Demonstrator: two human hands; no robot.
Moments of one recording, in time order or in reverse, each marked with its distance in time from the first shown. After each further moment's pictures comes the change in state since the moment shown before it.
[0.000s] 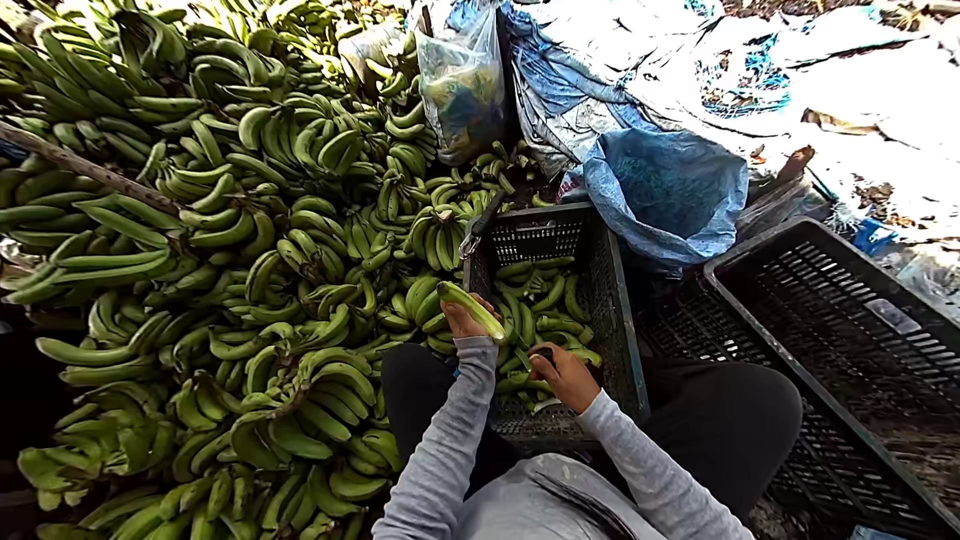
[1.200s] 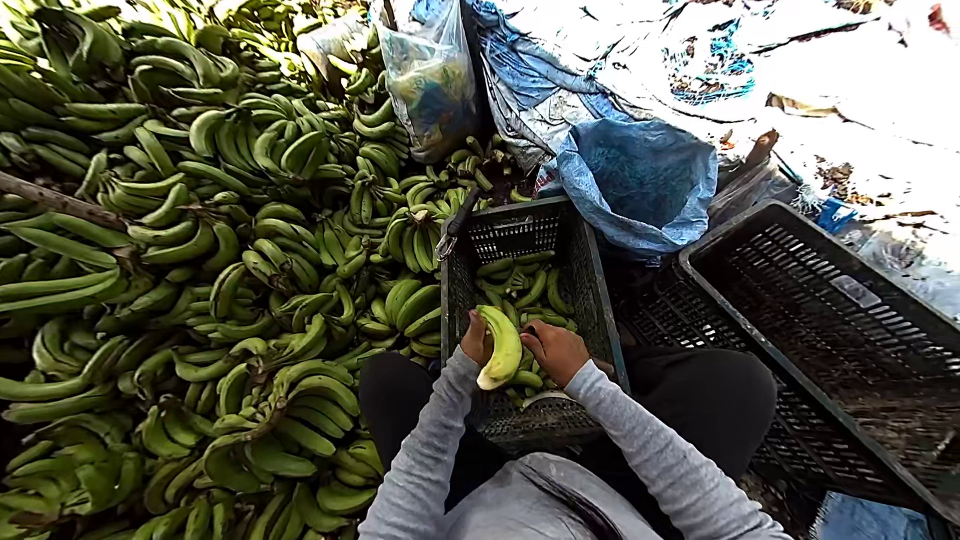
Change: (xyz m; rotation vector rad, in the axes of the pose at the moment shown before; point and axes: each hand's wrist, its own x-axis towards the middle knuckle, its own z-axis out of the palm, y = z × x) left_hand -0.015 0.020 -0.006 0.438 -0.632 -0.517; right_hand 0.020 0.004 -0.029 -0.416 0.046 0.014
